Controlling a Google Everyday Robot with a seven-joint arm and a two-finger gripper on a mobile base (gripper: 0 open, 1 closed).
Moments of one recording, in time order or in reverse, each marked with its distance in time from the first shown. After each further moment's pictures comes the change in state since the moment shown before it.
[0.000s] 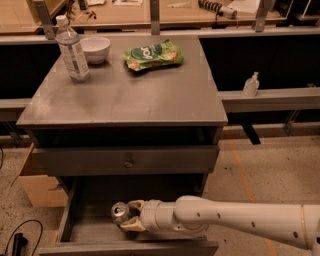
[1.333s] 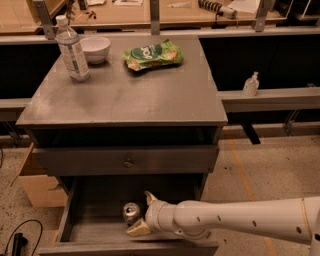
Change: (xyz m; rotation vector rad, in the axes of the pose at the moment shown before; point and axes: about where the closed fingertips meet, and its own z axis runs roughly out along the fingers) arm 0.026 -0.018 -0.013 0.146 0.117 0.047
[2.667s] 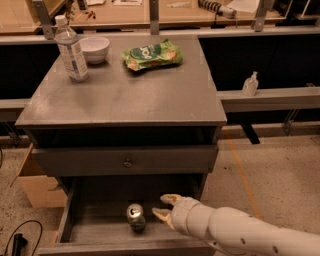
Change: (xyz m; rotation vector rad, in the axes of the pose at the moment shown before) arm -0.040 -0.019 -0.151 0.191 0.016 0.103
